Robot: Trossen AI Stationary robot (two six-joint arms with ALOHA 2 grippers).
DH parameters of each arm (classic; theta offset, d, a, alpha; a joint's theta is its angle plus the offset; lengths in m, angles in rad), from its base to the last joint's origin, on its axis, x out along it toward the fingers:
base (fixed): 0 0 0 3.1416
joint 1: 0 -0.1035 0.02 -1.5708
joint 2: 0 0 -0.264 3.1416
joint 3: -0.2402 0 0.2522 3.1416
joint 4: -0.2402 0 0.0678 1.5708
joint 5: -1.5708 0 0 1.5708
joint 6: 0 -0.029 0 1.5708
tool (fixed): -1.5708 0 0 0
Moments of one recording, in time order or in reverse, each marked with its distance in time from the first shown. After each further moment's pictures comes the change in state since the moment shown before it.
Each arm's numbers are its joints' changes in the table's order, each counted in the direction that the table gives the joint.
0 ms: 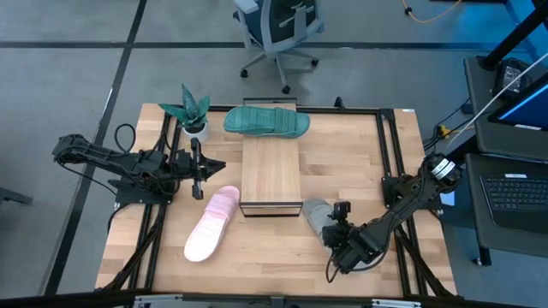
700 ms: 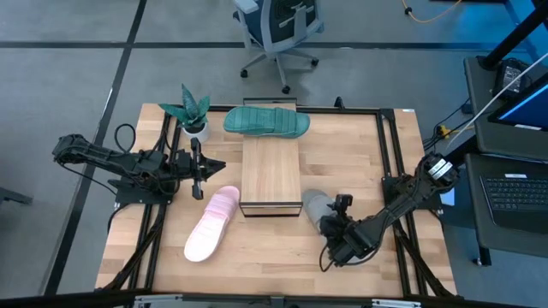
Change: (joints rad) left arm 0.000 0.000 0.000 0.000 0.000 0.002; right arm 0.047 -0.006 0.011 -0.051 0.101 -0.136
